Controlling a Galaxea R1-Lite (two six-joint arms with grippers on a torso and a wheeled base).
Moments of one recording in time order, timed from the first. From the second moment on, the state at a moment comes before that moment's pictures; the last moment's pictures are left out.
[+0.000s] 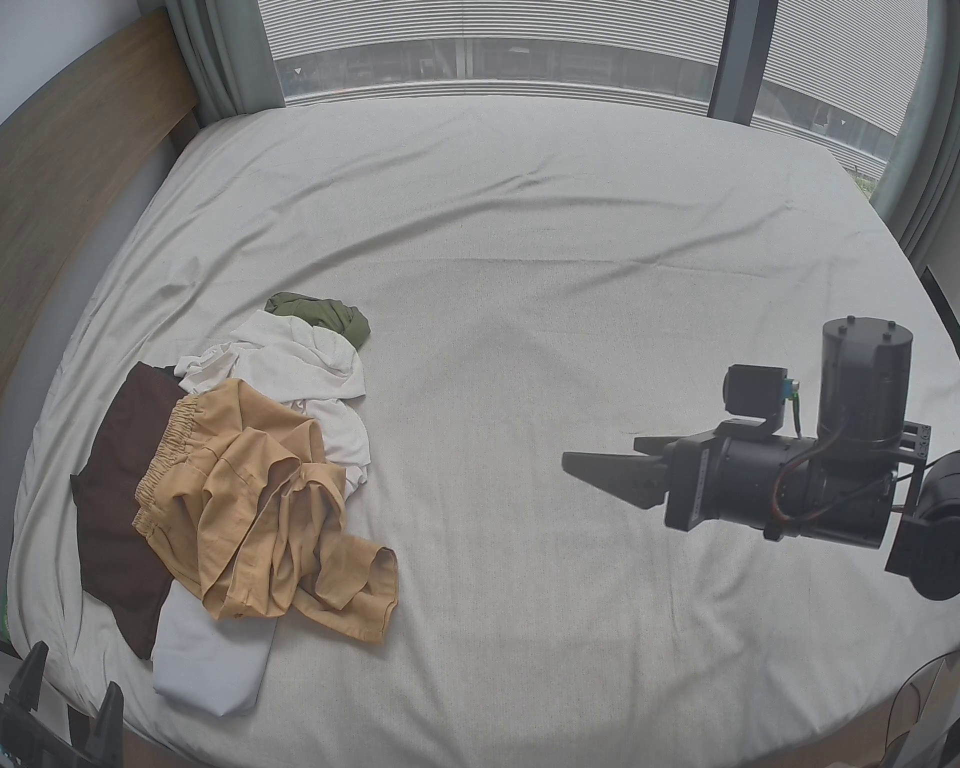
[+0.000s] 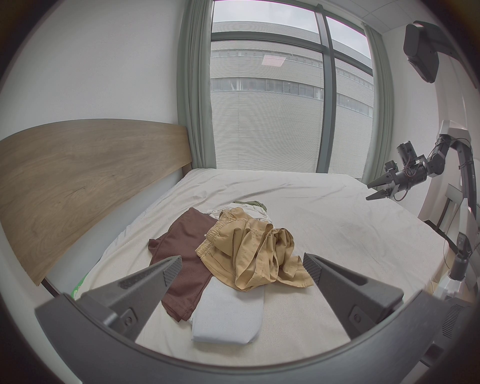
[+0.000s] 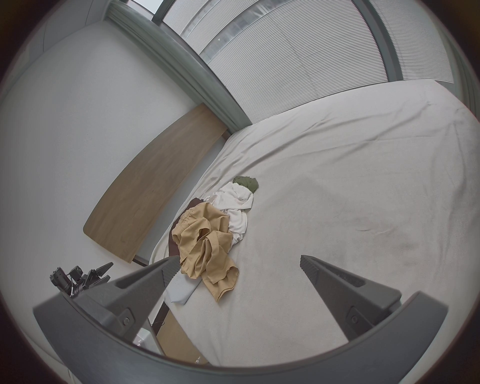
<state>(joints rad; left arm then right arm) 0.00 0.02 -0.02 0.00 -0.02 -0.01 0.67 1.62 -0.77 -0.55 0.15 0.32</state>
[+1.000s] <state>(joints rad) 0.00 0.02 -0.02 0.00 -0.02 -0.01 0.85 2.00 -0.93 -0.64 0.18 0.41</state>
